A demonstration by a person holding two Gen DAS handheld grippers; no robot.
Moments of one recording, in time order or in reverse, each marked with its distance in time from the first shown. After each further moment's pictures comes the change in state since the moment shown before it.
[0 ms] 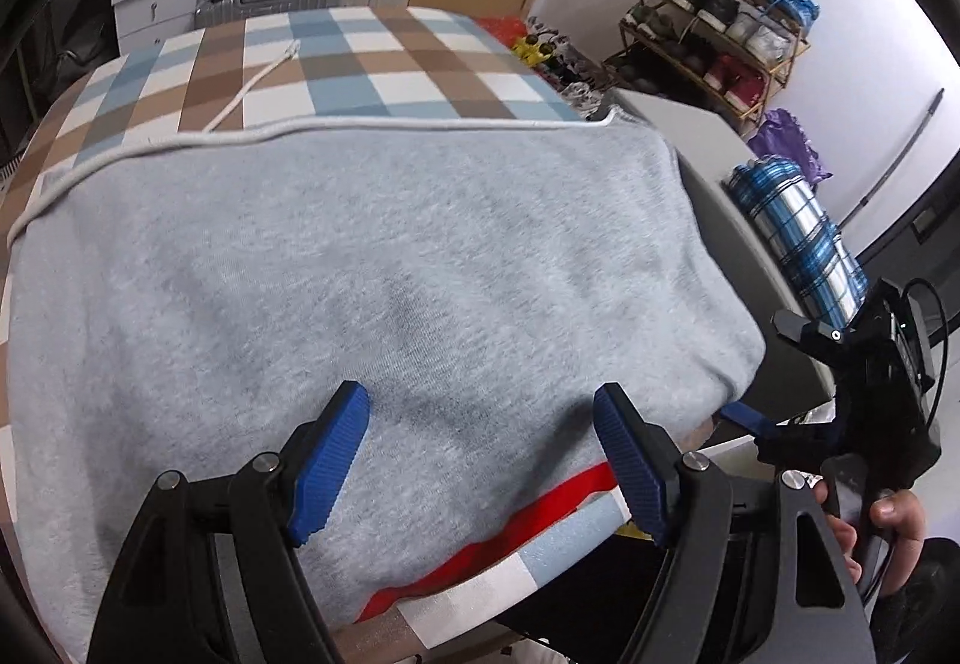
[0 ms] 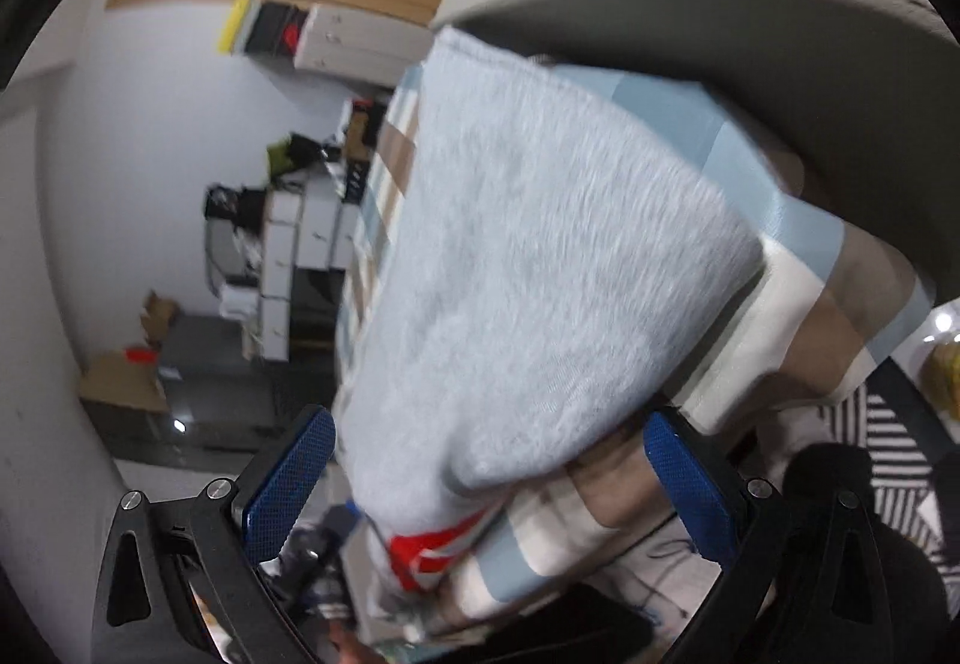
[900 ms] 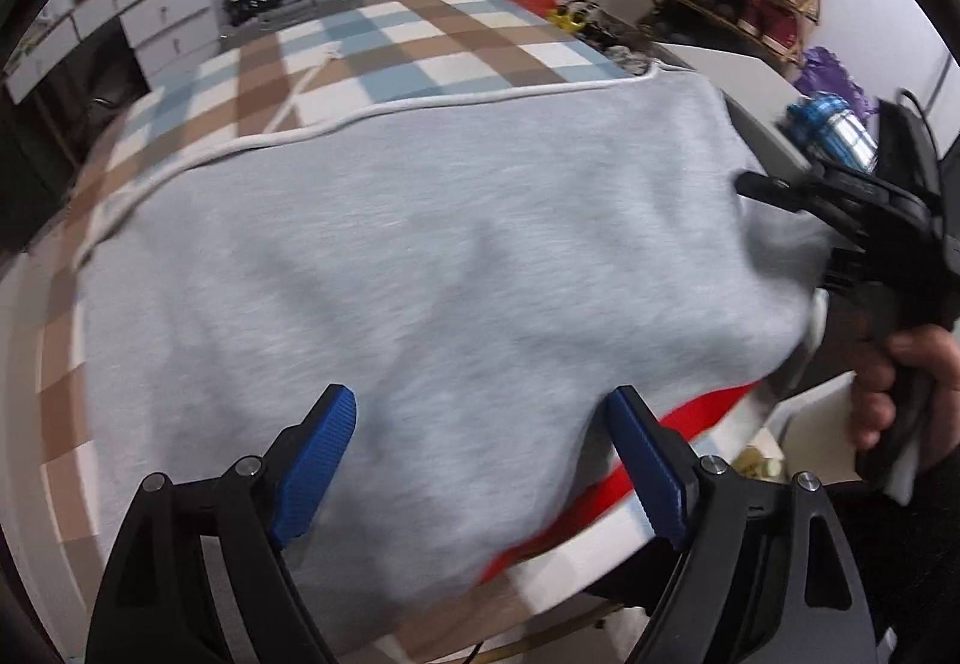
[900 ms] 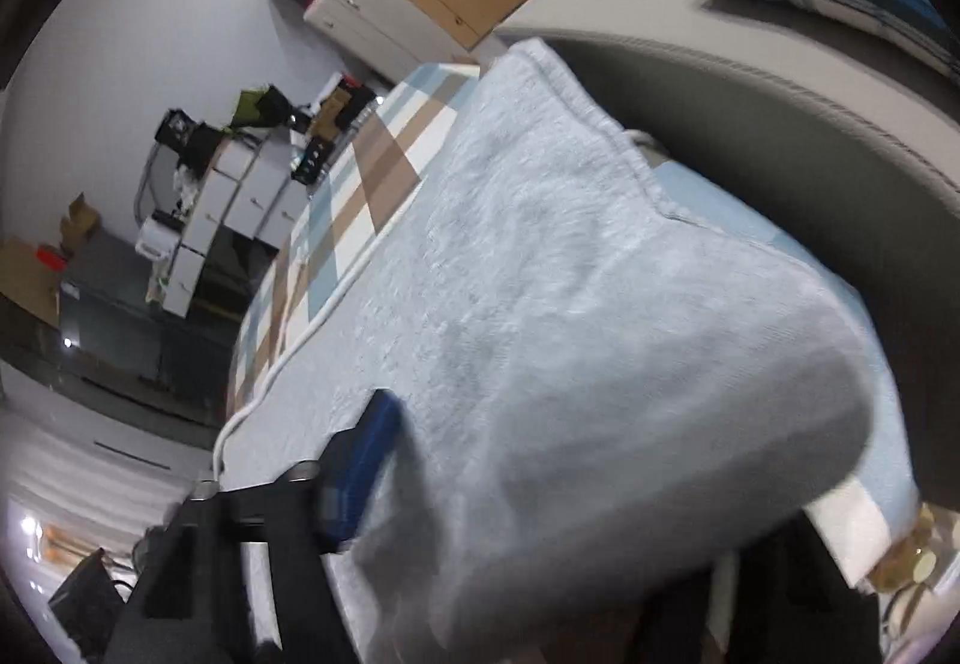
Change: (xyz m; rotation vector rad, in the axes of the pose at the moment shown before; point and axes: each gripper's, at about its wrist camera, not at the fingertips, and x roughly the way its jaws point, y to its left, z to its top) left arm -0.012 0.012 -0.014 0.105 0.034 0.197; right arm 0.044 0.038 0.041 -0.240 -0.110 -0.184
